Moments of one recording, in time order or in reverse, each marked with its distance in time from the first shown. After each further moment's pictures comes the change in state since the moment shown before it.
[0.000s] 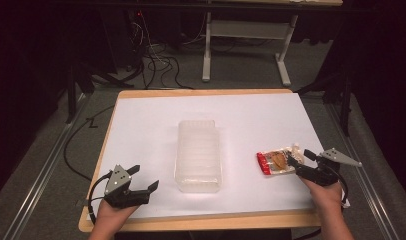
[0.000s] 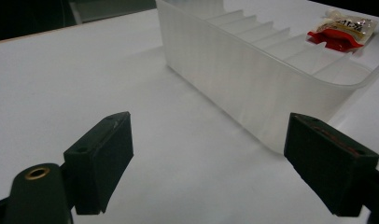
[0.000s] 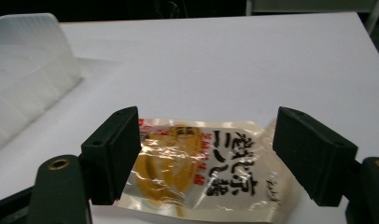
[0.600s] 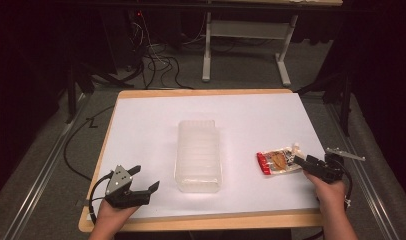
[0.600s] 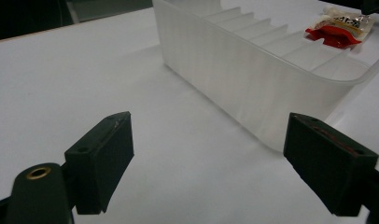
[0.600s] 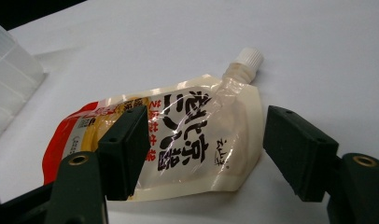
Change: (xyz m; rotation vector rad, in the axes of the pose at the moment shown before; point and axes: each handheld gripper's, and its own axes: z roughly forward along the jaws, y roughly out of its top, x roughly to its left) left arm -0.001 -0.001 0.001 0.005 -0.008 0.011; right arm -0.041 -0.014 0.015 0.151 -0.004 0.250
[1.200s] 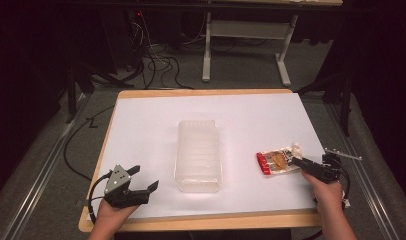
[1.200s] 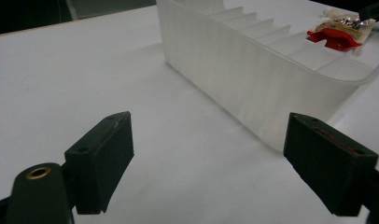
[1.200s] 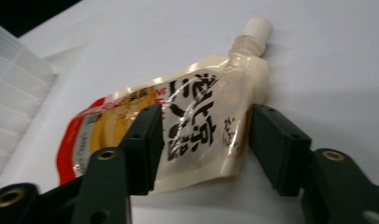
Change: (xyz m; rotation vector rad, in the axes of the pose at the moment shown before) left arm 0.004 -0.002 0.001 -0.001 -0.005 -0.023; right arm -0.001 -0.004 0.007 0.061 0.043 0.115
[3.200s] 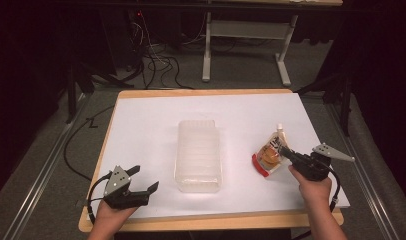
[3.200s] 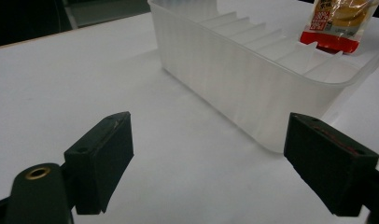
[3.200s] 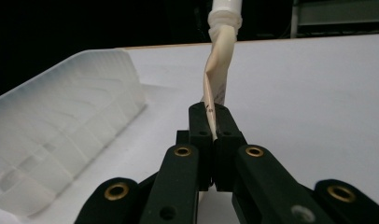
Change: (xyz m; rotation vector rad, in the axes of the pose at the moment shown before) left arm -0.003 0.003 -0.004 -0.014 -0.003 0.031; right arm 0.086 0.006 -0.016 -0.235 0.148 -0.357
